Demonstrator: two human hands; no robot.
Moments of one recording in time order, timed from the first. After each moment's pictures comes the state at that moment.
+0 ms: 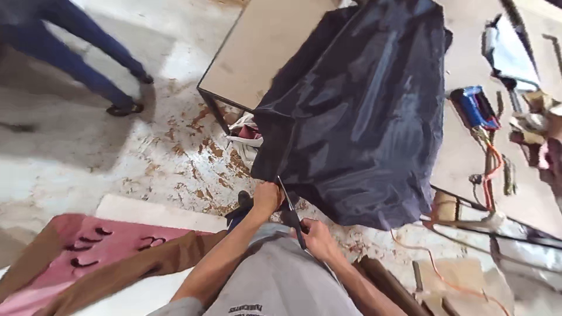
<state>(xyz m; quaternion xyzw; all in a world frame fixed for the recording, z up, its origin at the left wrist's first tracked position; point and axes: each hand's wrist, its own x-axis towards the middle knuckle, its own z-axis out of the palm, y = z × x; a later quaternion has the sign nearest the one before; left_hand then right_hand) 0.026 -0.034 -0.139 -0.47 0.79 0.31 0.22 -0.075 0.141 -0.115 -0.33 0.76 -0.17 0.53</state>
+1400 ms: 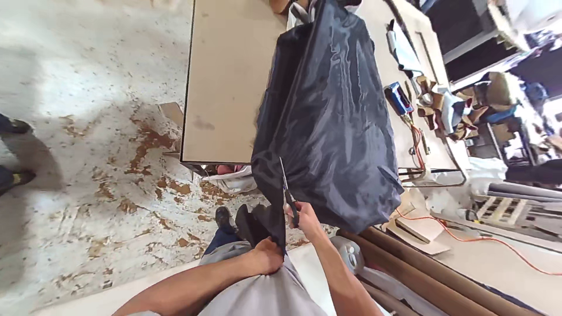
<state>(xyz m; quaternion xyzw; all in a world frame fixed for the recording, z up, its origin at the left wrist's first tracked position) 0.117 -0.168 -0.158 0.22 0.81 0.29 0.46 -0.023 -0.093 -0.106 -0.01 0.78 -0.41 0.46</state>
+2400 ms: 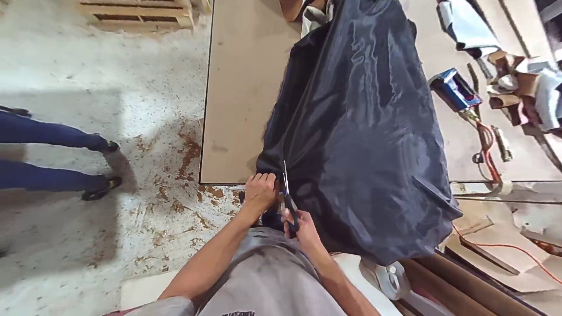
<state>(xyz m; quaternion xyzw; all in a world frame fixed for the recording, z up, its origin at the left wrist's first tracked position) -0.009 -0.315 -0.173 -0.22 0.95 0.15 -0.15 -0.039 -0.146 -0.100 0.06 0.65 -0.56 0.51</state>
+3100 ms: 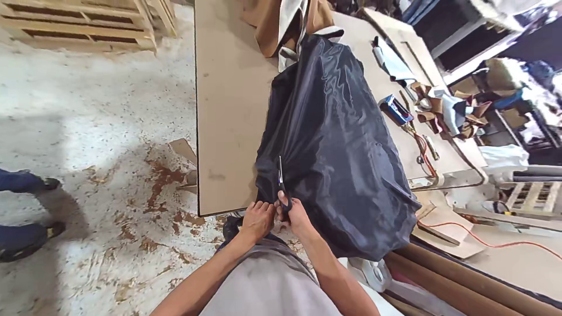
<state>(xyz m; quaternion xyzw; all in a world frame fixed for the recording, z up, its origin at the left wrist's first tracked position) 0.022 -0.342 -0.182 -0.06 0.96 0.24 -0.11 -0.075 -0.241 -0.092 0.13 0.69 -0.56 0.45</state>
